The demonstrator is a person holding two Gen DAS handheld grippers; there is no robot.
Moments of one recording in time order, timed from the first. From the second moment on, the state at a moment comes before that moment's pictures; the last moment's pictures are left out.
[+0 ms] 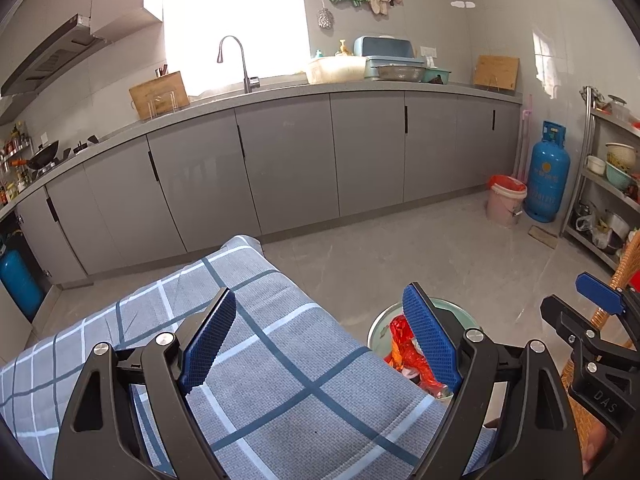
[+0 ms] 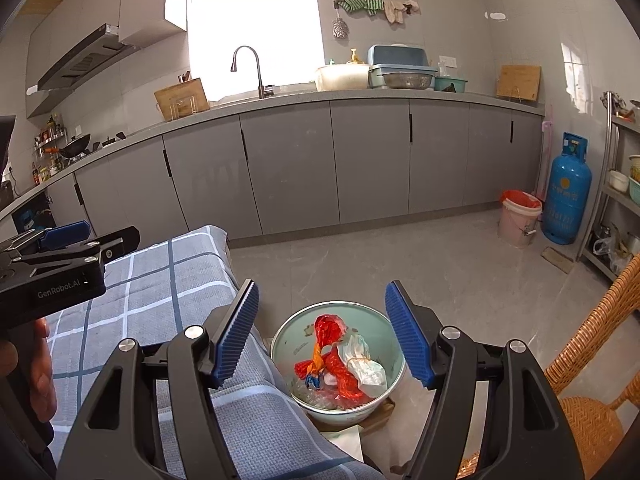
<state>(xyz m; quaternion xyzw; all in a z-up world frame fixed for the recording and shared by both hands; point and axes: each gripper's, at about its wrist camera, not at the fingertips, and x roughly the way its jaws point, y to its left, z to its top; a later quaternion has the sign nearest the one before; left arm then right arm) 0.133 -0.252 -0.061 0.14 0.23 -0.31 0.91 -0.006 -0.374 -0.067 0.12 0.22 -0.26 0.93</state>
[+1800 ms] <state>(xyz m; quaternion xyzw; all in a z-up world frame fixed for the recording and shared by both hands) 0.127 -0.257 -0.067 0.14 0.23 -0.32 0.91 -0.015 -0.373 -0.062 0.11 0.20 -0.27 0.93</state>
